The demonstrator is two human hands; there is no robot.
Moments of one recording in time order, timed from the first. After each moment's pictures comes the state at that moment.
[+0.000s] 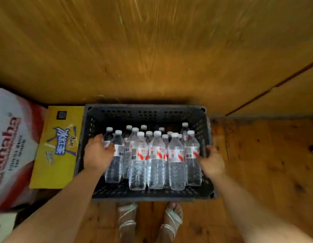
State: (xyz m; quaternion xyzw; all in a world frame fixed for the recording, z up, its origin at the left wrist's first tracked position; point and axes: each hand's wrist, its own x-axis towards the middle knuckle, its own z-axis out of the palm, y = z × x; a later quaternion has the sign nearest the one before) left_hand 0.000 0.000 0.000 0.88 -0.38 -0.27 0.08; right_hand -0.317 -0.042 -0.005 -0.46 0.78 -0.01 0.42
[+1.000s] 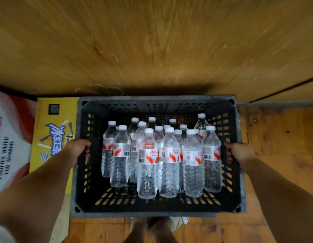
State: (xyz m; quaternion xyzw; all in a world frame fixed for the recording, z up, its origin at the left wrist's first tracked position) left_hand 0.109 -0.030 -0.089 0.87 -0.02 -0.47 0.14; right_hand -0.343 -0.108 -0.107 -0.19 0.83 -0.06 0.52
